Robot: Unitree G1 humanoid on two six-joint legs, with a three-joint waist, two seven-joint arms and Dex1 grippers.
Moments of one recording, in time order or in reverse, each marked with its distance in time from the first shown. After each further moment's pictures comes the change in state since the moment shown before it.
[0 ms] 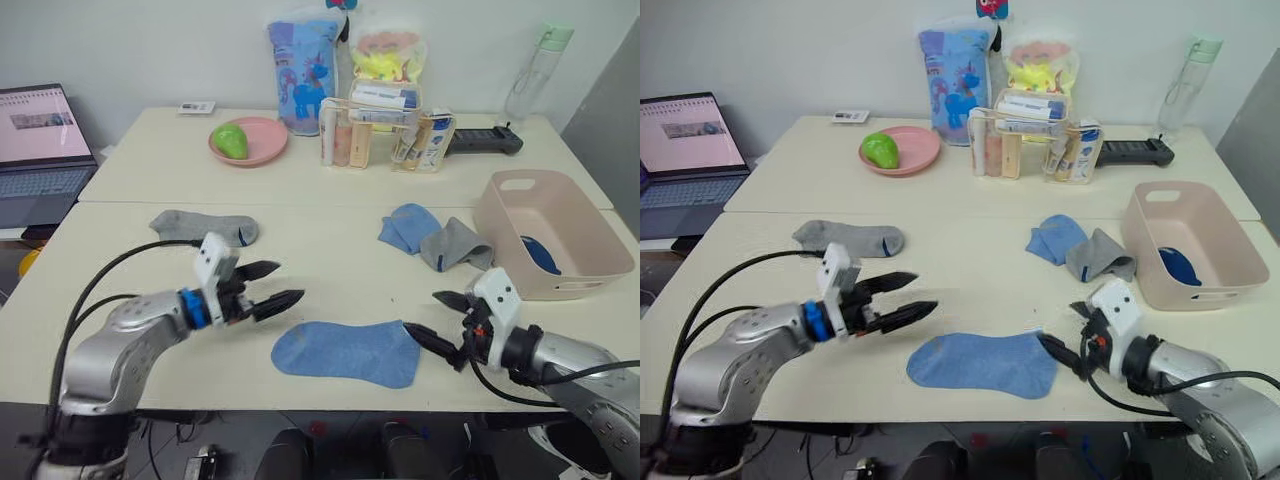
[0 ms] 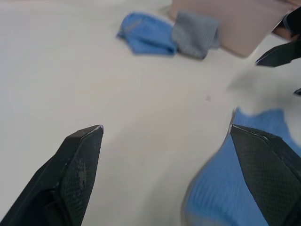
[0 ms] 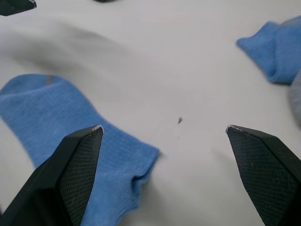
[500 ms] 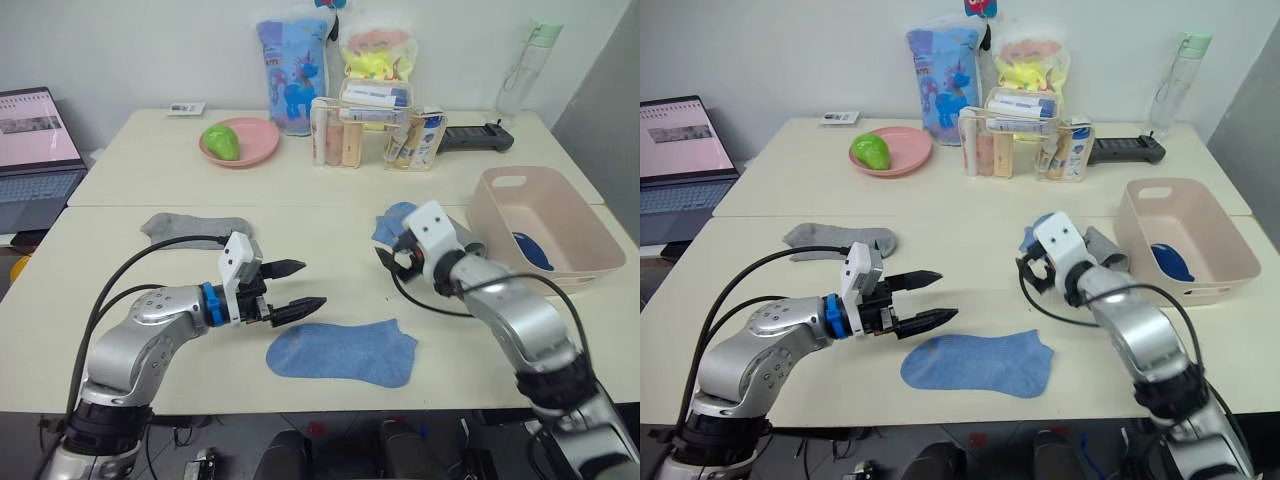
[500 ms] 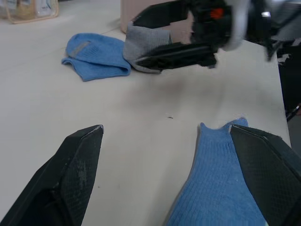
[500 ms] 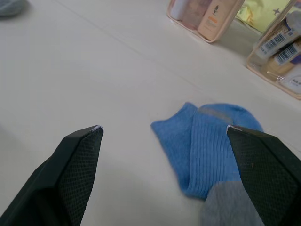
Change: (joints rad) left arm 0.027 0.046 -0.059 -0.026 0.019 -0.129 -0.114; right arm -0.622 0.258 0.327 0.611 -0.434 -0.086 -0.176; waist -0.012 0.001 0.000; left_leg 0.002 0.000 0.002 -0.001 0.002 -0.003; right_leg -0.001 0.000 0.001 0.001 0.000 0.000
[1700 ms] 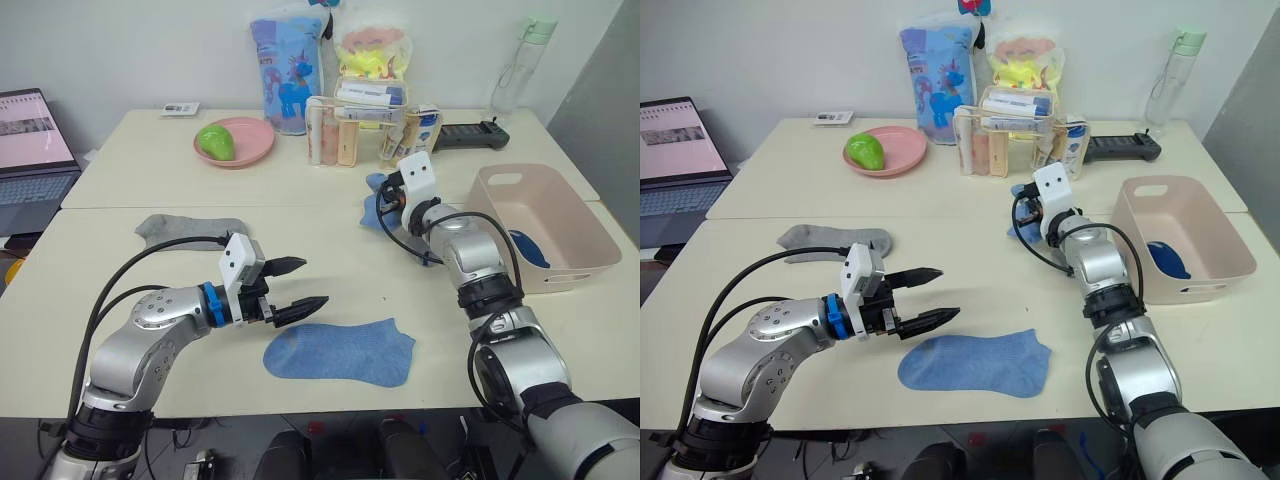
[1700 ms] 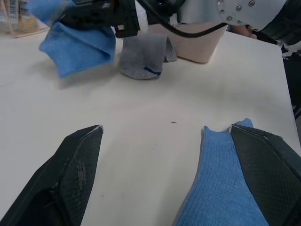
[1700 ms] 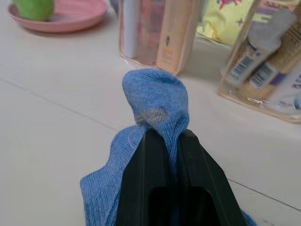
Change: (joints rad) left arm 0.002 -0.016 -0.016 -0.021 0.020 -0.025 0.061; right arm -0.269 0.195 -0.204 0.616 -0.067 -0.385 0.079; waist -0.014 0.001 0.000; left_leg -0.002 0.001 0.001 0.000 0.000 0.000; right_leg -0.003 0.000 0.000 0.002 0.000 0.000
